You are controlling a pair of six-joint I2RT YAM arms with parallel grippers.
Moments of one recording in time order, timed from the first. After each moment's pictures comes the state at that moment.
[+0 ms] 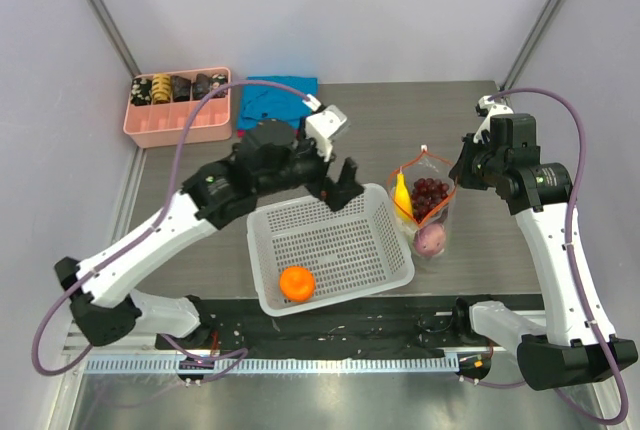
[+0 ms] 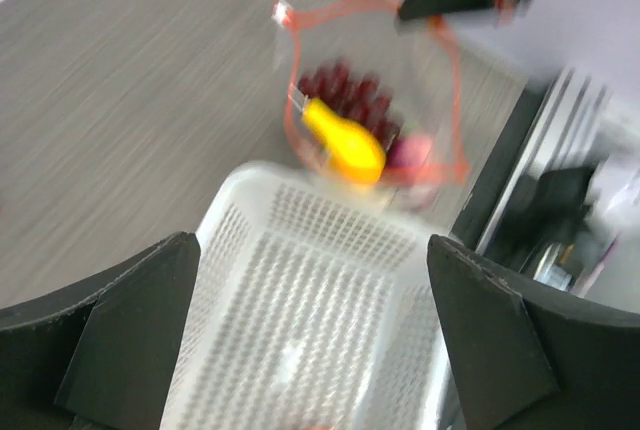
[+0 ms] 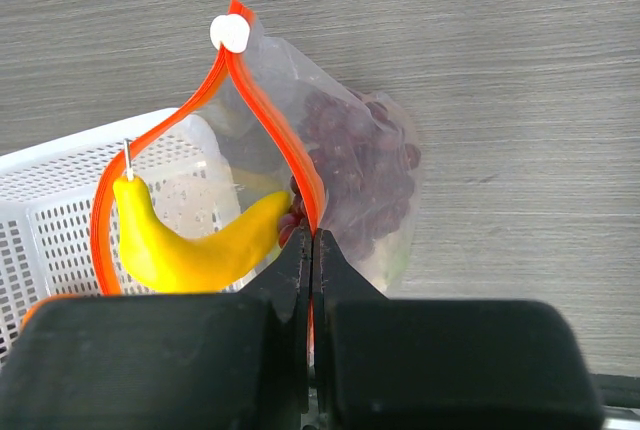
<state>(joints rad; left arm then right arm) -0.97 1.34 1.50 -0.45 0.06 -0.16 0.11 1.06 1.32 -1.00 -0.04 0.22</state>
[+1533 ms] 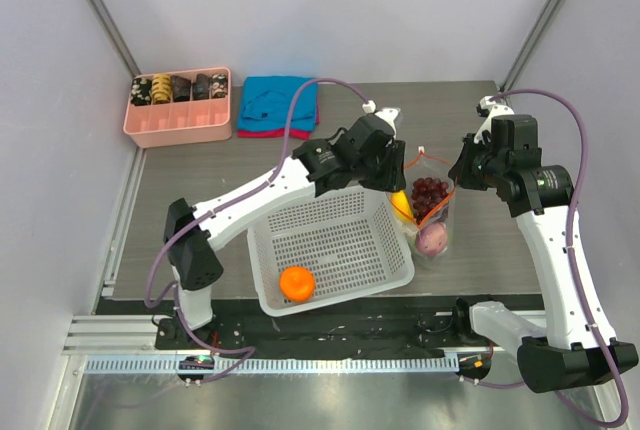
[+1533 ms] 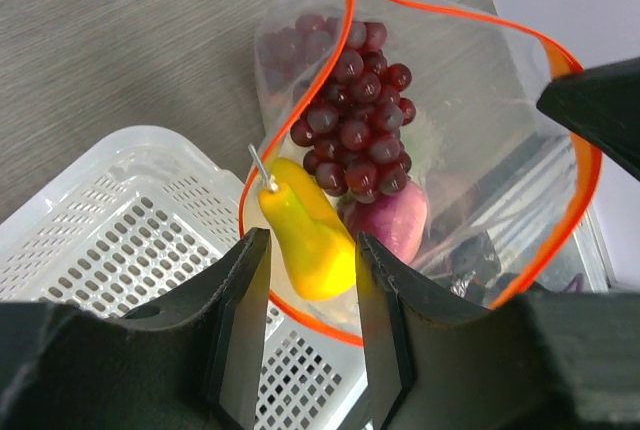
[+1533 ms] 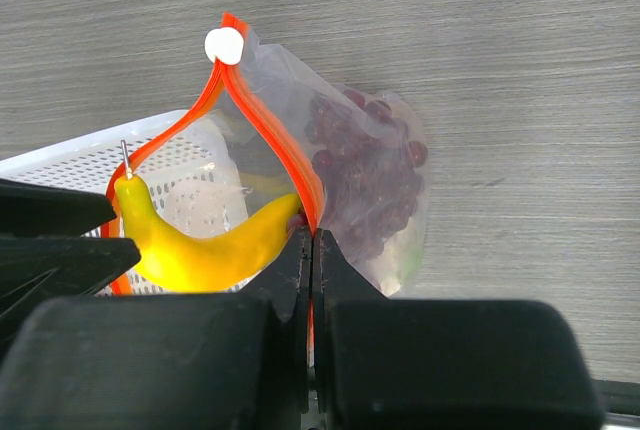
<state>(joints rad) -1.00 1.86 1.86 -0.65 -0.03 -0.63 0.11 1.05 1.32 -0.99 -0.06 0.23</state>
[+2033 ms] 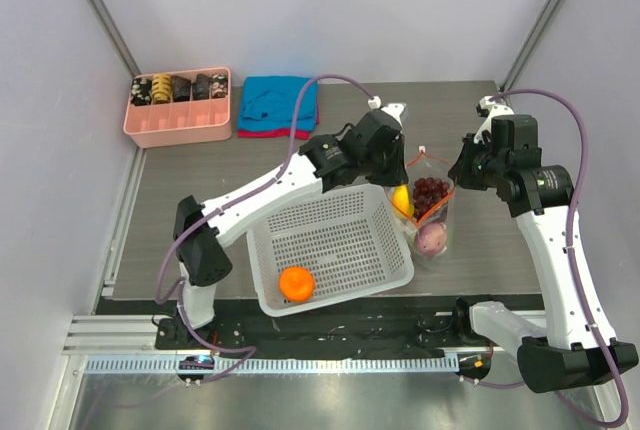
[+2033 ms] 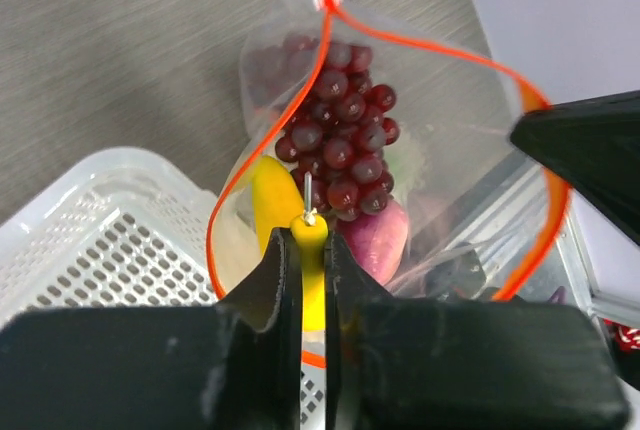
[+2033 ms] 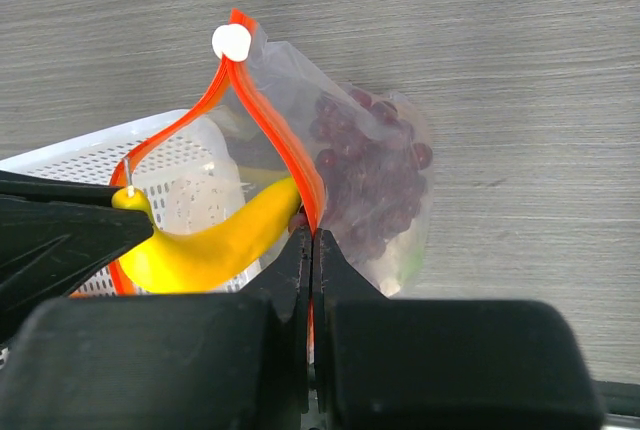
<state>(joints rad) -1.01 1.92 1.94 -0.67 -0.03 -0.65 0.11 1.05 1.32 -0.99 -0.06 0.23</state>
